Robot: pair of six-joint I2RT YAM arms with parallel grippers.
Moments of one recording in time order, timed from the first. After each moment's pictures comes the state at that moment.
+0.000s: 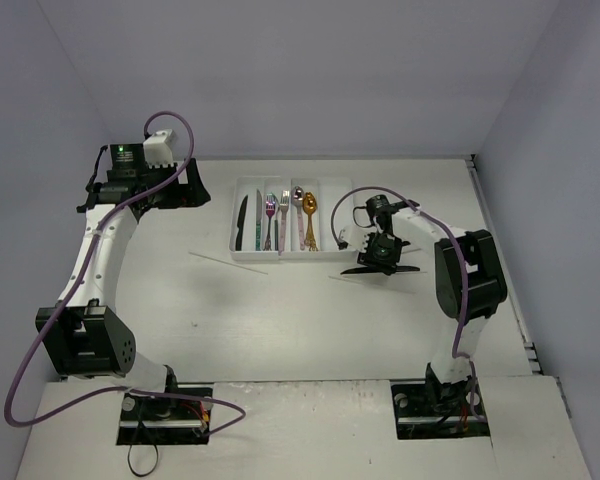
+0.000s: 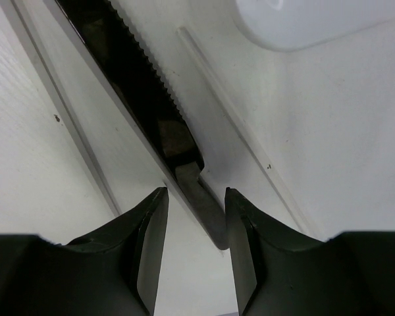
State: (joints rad) left arm 0.03 1.48 1.48 -0.69 0.41 -0.09; right arm 0.30 1.88 1.23 -0.80 -0.01 -0.99
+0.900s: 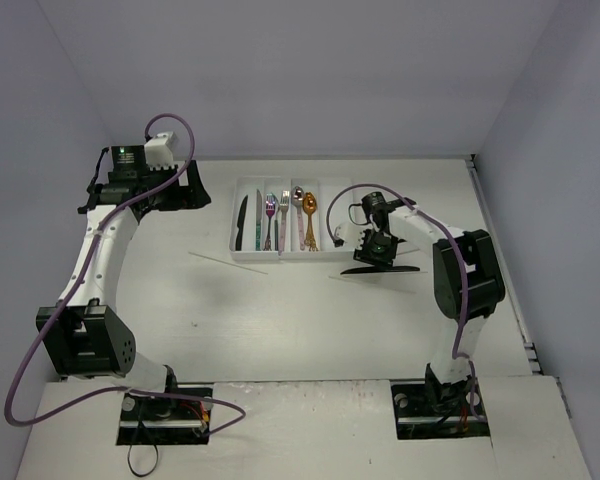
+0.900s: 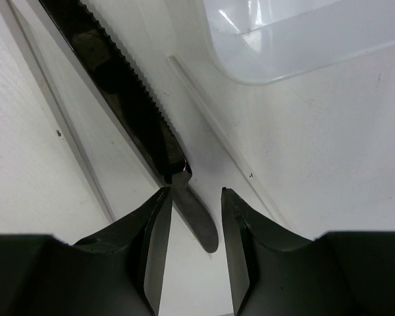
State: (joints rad) left arm 0.03 1.48 1.46 -0.69 0.41 -0.09; right arm 0.32 1.88 1.26 -0.79 -0.01 -0.99
